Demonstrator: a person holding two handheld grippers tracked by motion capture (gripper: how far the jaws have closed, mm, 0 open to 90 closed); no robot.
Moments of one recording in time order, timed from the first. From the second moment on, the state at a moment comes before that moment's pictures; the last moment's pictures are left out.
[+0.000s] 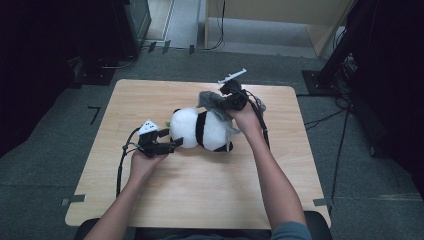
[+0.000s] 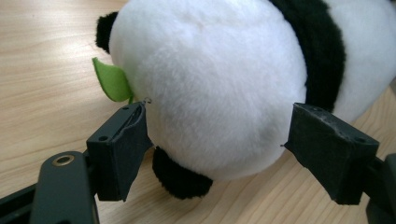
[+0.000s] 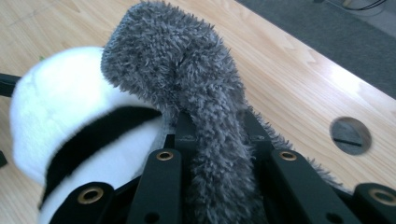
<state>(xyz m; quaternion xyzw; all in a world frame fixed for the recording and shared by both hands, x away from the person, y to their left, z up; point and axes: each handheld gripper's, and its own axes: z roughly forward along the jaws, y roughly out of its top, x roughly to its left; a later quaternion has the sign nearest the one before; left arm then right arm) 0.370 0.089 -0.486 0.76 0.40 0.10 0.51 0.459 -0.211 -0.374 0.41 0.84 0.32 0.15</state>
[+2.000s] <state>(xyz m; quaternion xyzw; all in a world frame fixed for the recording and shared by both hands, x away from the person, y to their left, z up) 0.363 0.063 -0.492 0.75 0.42 0.15 0.48 0.463 -0.183 -0.376 0.41 0.82 0.38 0.09</state>
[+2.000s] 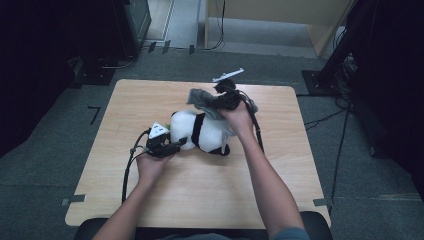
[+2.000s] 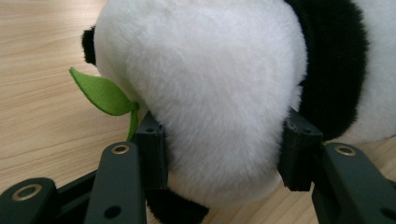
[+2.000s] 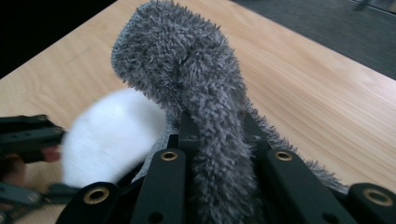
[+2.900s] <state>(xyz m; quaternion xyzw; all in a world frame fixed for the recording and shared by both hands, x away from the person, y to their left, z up) 0.368 0.064 -0.491 0.75 0.43 0.13 0.48 0.461 -0.201 -0.394 0.43 0.83 0.34 0.11</state>
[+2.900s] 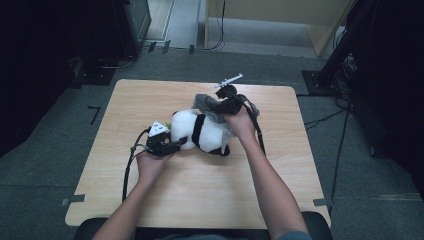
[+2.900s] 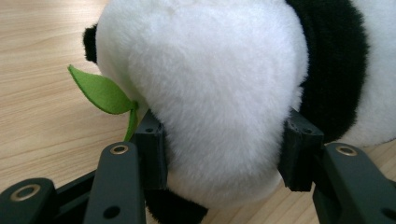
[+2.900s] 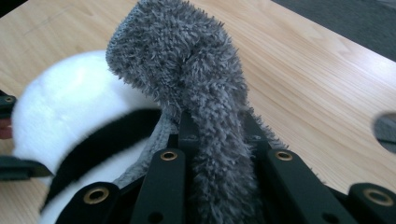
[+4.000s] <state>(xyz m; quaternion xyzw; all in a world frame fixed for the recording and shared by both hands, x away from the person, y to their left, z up) 0.372 0.063 -0.487 0.76 0.43 0.13 0.48 0.452 -0.161 -0.362 0.40 0.82 0.39 0.10</state>
